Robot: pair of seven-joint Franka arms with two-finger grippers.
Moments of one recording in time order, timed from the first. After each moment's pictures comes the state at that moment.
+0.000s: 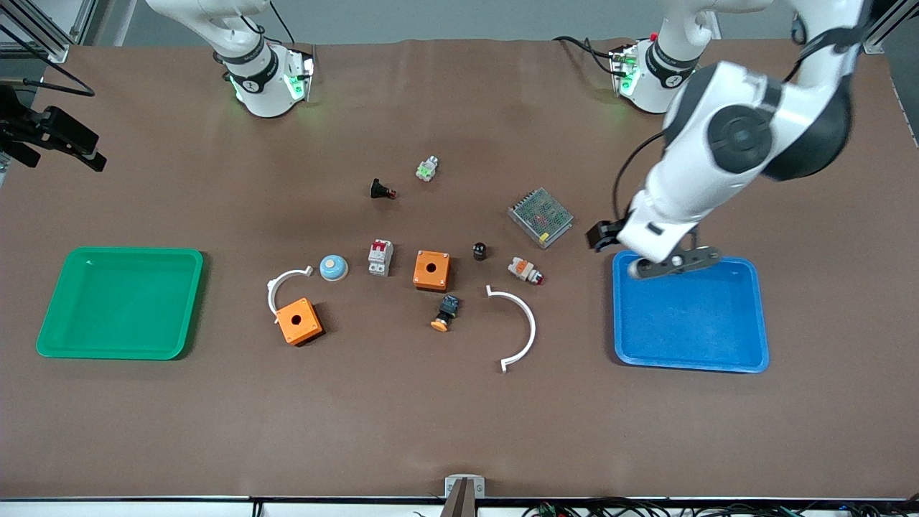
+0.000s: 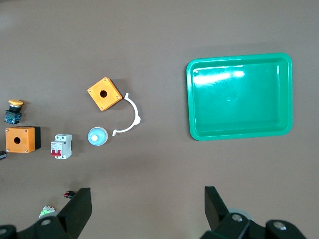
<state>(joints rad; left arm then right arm) -0.17 0.27 -0.30 -1.69 0.01 1.91 -0.70 0.01 -0.08 -0.01 -1.53 0.01 1.48 0.10</state>
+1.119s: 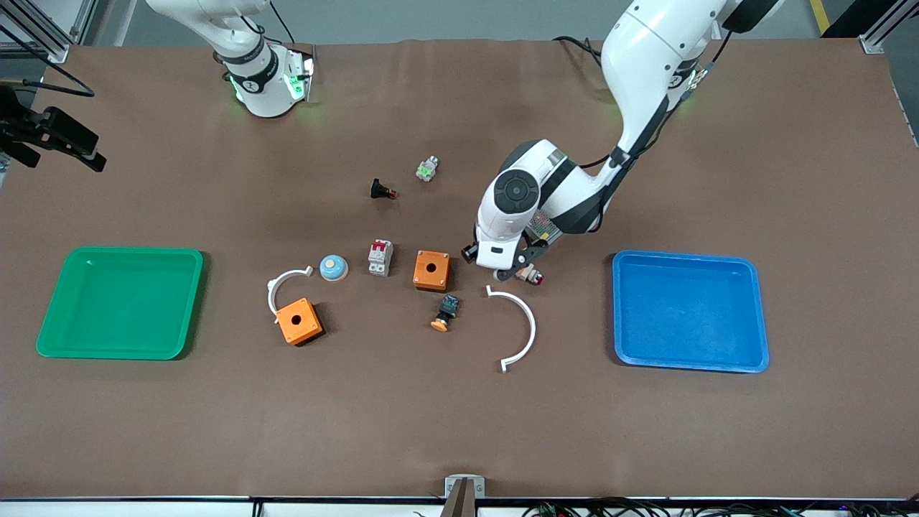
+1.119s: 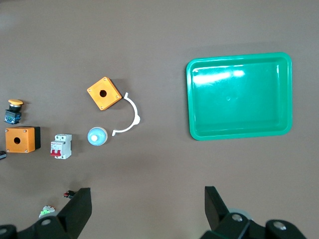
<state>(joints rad) -0.48 0.67 -0.31 -1.69 0.03 2.33 -1.40 0.01 -0.08 -0.01 -1.53 0.01 1.48 0.10</state>
